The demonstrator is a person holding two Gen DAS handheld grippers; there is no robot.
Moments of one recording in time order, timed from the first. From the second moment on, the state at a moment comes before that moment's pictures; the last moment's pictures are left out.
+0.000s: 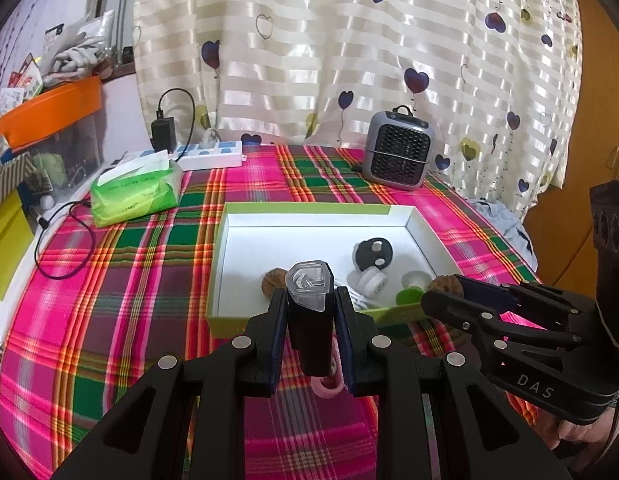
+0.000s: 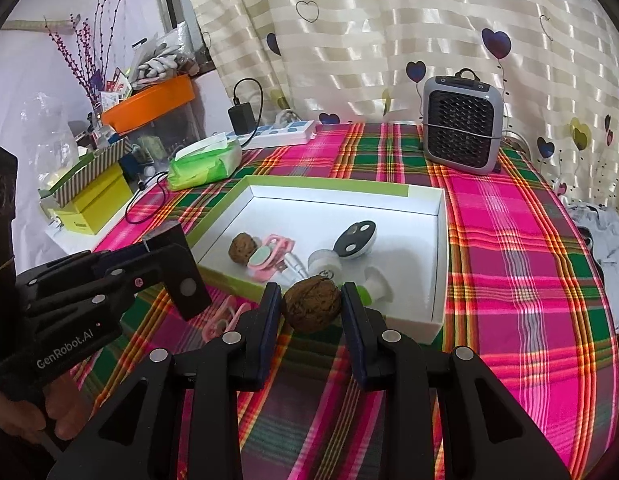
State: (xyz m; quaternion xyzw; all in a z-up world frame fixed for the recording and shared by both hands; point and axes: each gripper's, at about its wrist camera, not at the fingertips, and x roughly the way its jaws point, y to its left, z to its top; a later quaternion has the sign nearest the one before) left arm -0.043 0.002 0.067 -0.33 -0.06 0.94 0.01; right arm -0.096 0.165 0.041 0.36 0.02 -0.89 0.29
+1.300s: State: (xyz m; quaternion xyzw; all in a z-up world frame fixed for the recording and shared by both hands) left arm -0.108 -0.019 0.042 -0.35 -0.05 0.93 -0.01; right arm -0.160 0.149 0.014 0.39 0.04 -0.88 0.27
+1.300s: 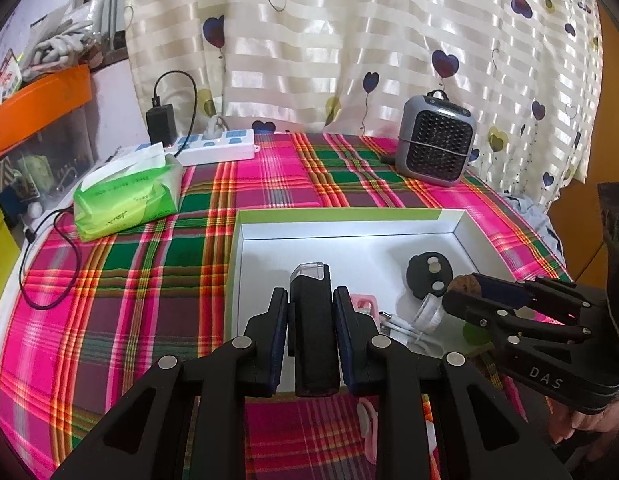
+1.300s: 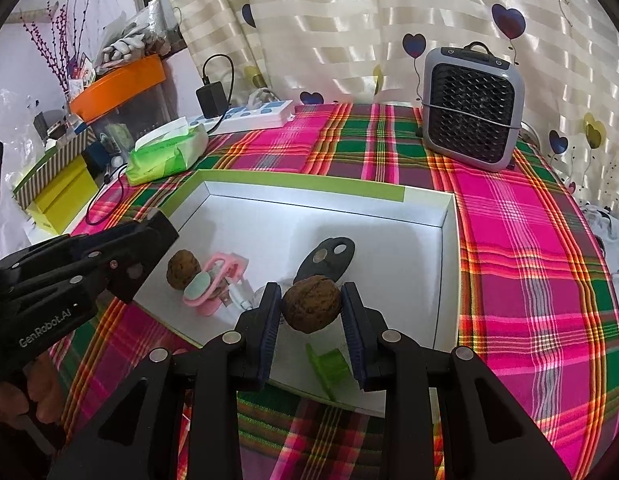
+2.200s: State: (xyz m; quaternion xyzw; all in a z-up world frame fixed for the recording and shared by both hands) left arm -0.125 -0.022 0.019 -0.39 -0.05 0.92 0.01; right arm -0.163 0.149 0.012 0.38 0.04 -0.88 0.28
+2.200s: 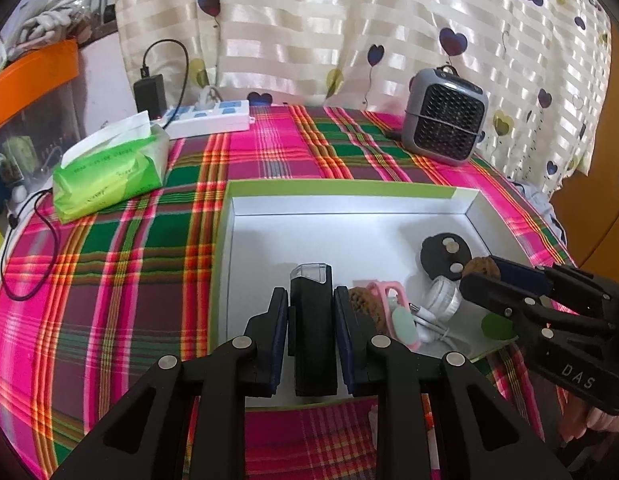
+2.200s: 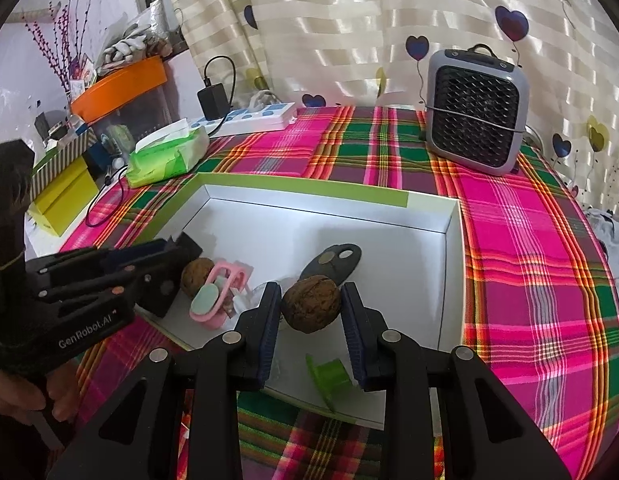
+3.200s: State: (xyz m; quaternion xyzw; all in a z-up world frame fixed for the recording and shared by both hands) left arm -0.095 -0.010 0.042 -0.36 -0.05 0.93 0.01; right arm -0.131 0.157 0.028 0.36 0.03 -0.89 0.29
